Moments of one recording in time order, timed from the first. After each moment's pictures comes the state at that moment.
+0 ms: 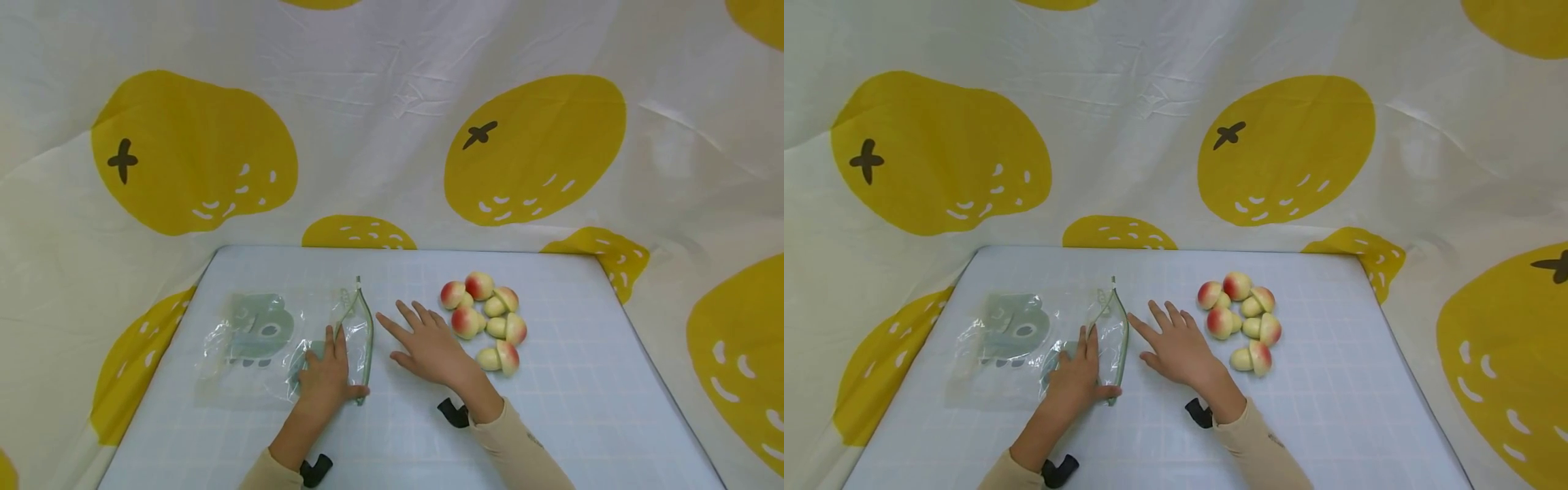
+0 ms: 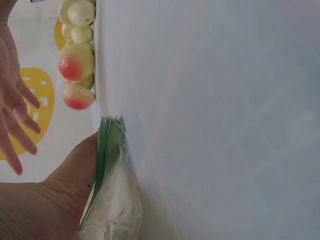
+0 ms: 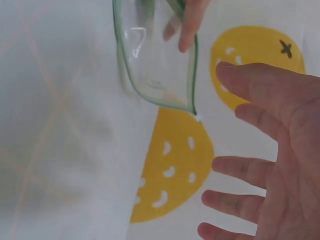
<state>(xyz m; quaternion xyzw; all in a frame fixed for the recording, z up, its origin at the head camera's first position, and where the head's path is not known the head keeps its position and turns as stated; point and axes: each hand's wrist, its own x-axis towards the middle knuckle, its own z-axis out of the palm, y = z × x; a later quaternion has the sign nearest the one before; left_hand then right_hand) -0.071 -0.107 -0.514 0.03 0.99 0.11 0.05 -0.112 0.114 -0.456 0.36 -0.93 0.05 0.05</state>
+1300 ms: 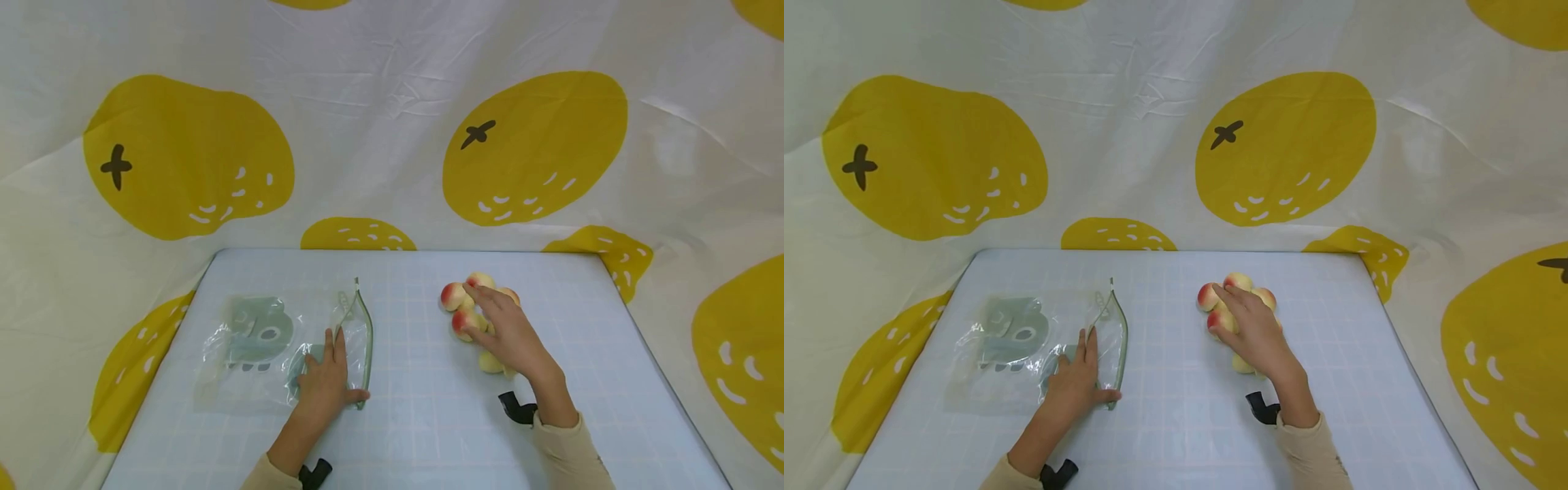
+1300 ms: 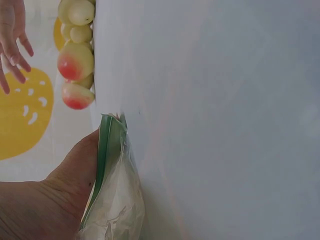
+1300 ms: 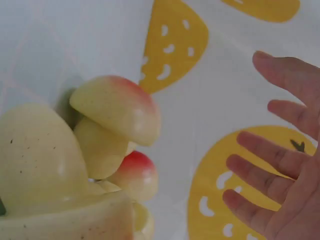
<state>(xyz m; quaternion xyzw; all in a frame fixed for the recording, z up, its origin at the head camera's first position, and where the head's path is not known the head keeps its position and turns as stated) -0.071 -0.109 -0.511 0.03 0.99 0.13 0.06 -0.130 0.232 -0.443 0.29 -0.90 0.29 0.14</state>
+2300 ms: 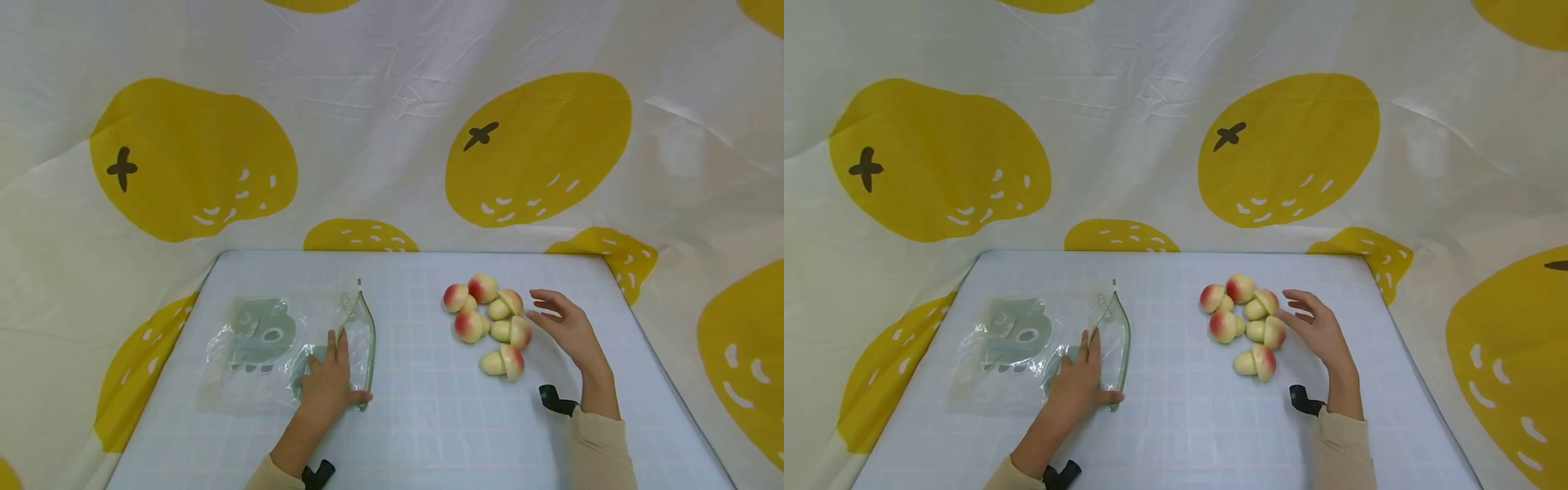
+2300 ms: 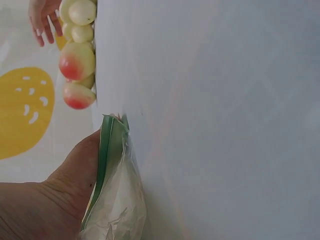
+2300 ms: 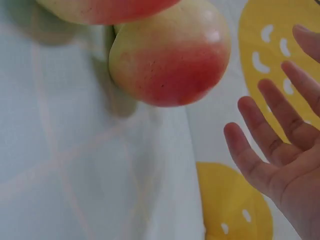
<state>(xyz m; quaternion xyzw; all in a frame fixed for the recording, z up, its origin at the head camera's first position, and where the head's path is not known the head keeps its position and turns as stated) -0.071 -0.108 -0.509 0.03 0.99 0.13 0.07 -0.142 0.338 -0.480 0.06 -0.86 0.50 0.04</state>
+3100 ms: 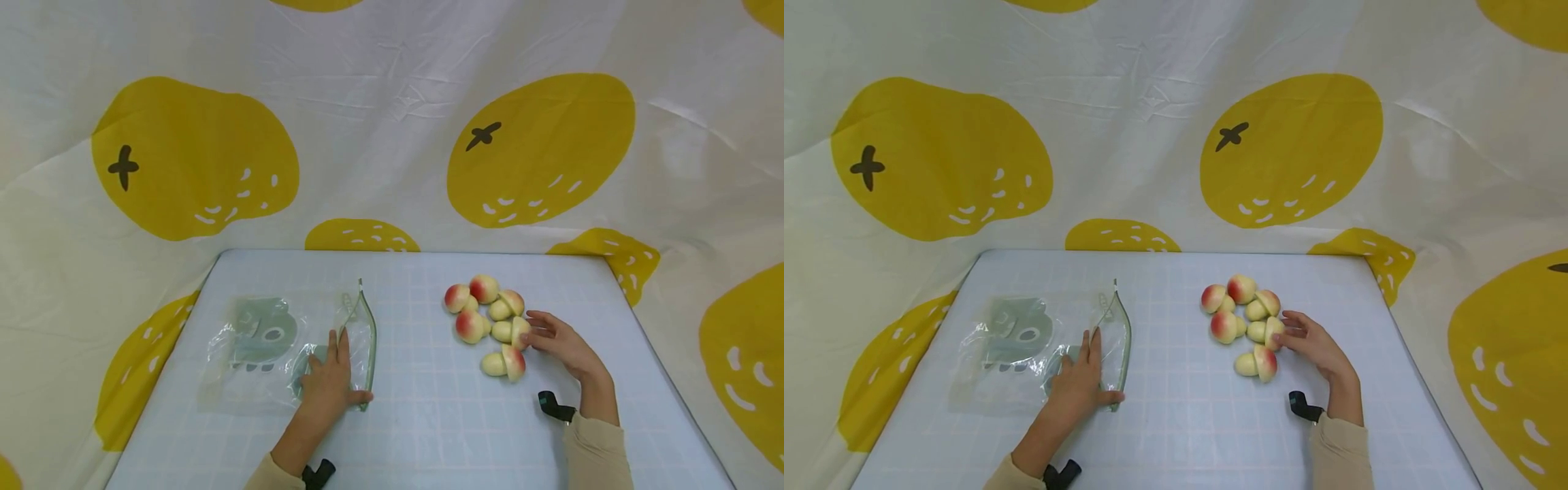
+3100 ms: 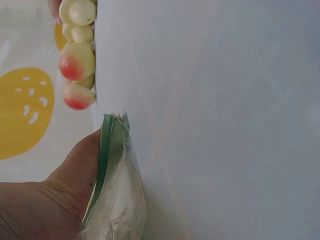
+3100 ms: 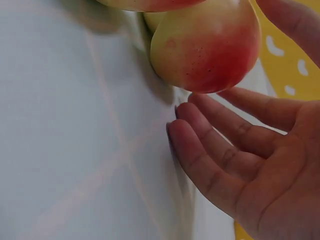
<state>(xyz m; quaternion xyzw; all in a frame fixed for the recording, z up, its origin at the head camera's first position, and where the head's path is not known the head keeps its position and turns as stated) -0.072 -0.107 -0.511 0.02 0.99 0.13 0.07 -0.139 0.350 -0.506 0.01 -0.82 0.55 -0.16</state>
